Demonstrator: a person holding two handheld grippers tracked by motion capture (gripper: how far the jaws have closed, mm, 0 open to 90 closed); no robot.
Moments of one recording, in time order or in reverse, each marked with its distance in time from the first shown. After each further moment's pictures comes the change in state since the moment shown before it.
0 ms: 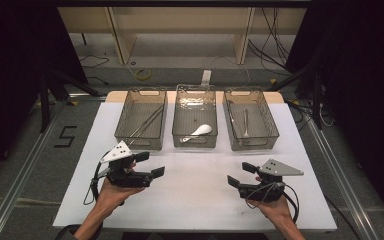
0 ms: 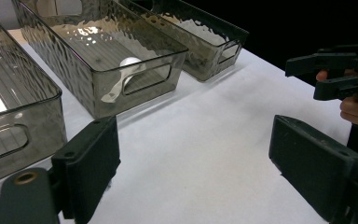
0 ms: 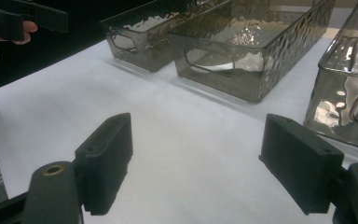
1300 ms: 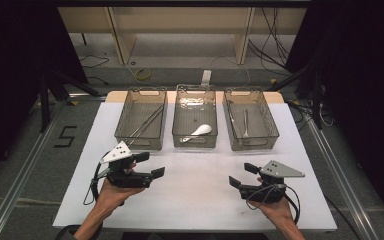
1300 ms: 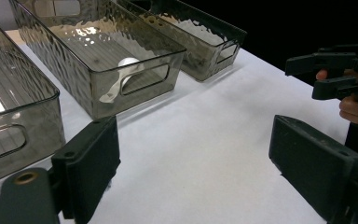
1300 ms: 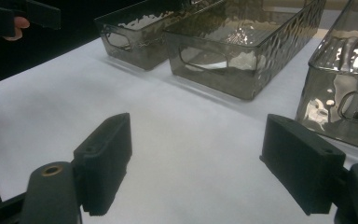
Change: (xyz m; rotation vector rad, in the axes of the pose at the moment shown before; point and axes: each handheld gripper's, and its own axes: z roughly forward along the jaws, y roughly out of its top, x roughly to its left) left arm 0.000 0.000 -0.001 0.001 -0.005 0.007; right arm 0.001 -0.002 -0.003 0.001 -0.027 -0.010
